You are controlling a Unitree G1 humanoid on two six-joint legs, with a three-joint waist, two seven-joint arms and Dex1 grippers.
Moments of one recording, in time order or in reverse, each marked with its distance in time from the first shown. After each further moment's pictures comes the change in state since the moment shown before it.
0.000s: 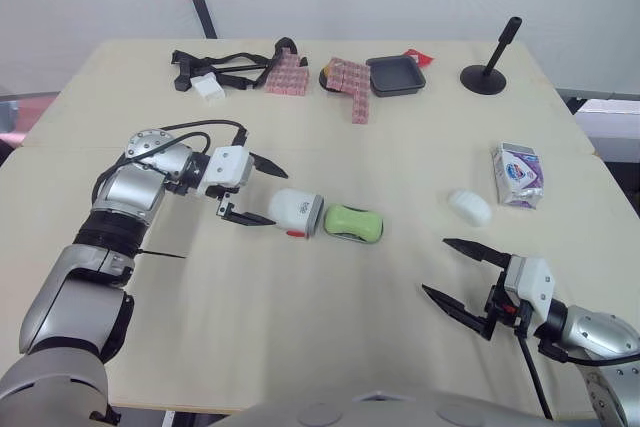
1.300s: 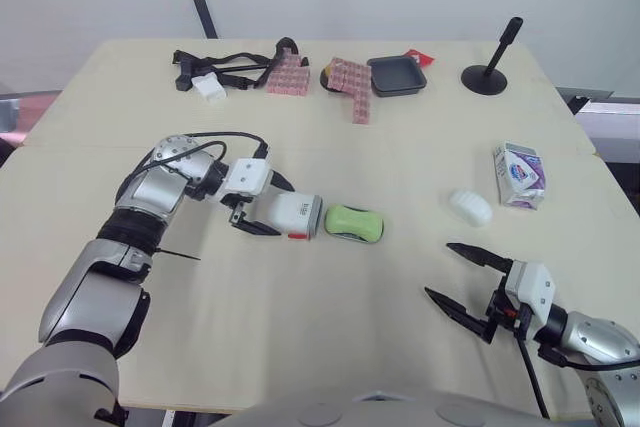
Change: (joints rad) left arm -0.024 -0.060 -0.071 0.057 0.134 0.014 0.015; right arm 0.009 0.011 0.005 0.053 -0.006 -0.040 -0.013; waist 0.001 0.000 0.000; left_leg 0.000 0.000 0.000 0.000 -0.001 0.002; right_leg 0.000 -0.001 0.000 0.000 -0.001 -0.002
